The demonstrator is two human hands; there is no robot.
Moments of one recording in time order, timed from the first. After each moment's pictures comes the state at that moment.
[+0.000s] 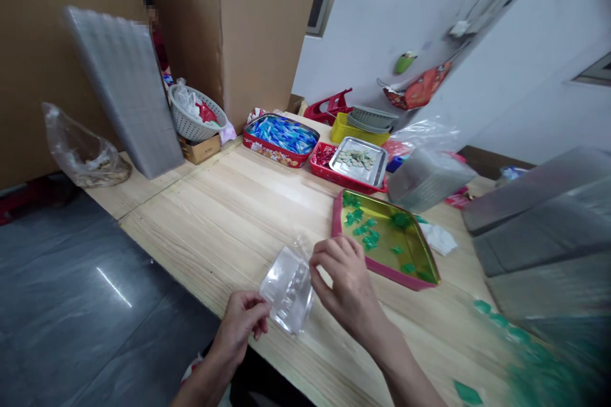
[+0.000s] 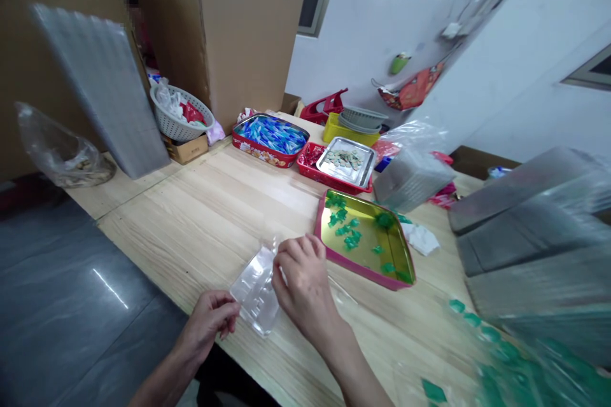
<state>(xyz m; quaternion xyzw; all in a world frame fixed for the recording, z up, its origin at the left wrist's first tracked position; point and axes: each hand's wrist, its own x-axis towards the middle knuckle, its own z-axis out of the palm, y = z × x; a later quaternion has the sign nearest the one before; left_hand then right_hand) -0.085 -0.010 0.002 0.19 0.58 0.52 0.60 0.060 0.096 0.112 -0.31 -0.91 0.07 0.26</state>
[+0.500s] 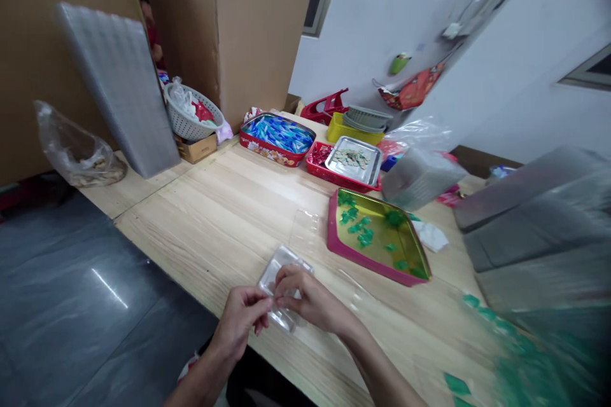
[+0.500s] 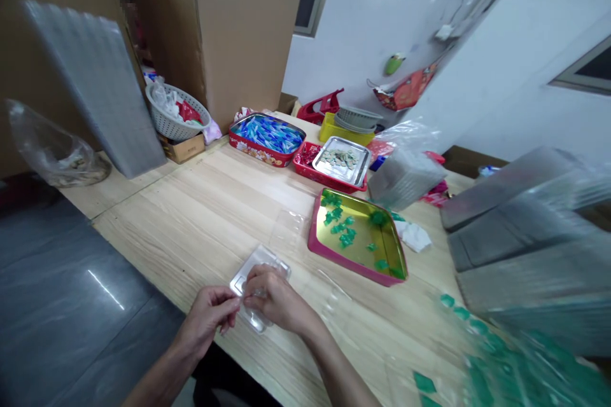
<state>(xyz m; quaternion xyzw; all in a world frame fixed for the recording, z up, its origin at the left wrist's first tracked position) -0.082 -0.006 0.018 0.22 0.56 0.53 0.60 0.052 0.087 0.063 -0.25 -0.87 0.42 0.10</state>
